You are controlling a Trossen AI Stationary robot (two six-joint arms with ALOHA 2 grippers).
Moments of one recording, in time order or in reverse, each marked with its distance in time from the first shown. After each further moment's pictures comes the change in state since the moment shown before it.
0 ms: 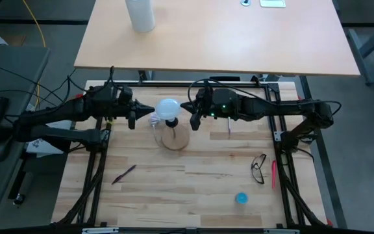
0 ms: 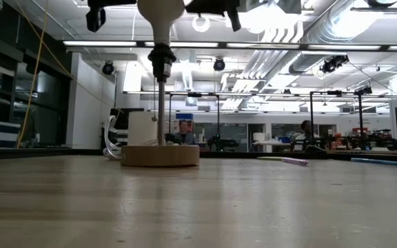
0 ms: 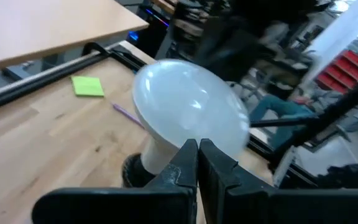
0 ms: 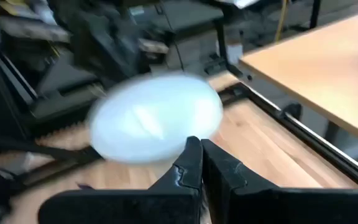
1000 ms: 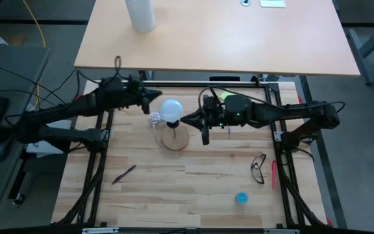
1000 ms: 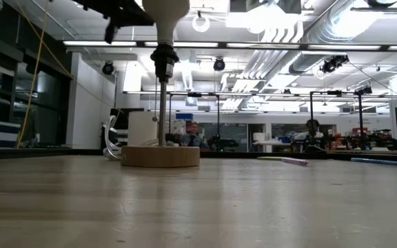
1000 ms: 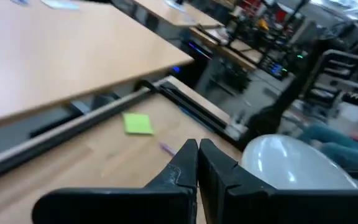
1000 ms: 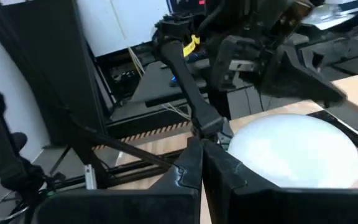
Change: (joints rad) left arm 0.171 0.154 0.000 0.194 -0.059 0.067; right arm 0.114 -0.070 -0.003 0.114 -0.149 -0.002
